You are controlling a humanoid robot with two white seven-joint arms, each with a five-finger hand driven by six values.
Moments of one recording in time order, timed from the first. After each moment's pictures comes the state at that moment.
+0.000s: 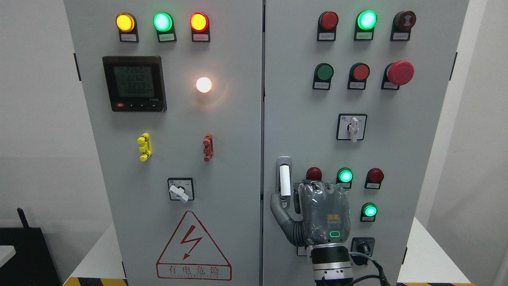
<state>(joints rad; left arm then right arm) 0.00 -0.09 0.04 0.00 0.00 -0.09 0.00 -0.50 0.14 0.29 -1.66 1.36 0.18 -0.22</state>
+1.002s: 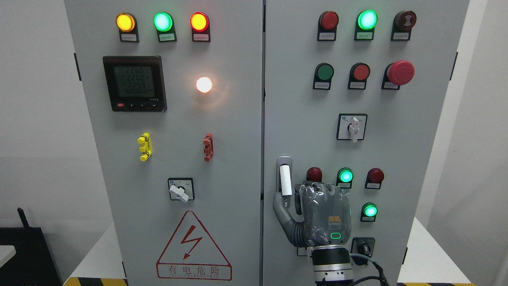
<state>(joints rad) 0.00 -0.09 0.04 0.00 0.00 -0.09 0.00 -0.49 0.15 0.28 -1.65 1.35 0.19 -0.23</state>
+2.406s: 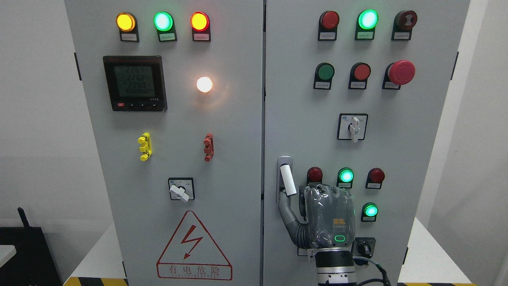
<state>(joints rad) 0.00 -0.09 0.04 0.00 0.00 -0.09 0.00 -0.48 0.15 0.27 -1.66 1.34 0.19 -0.26</state>
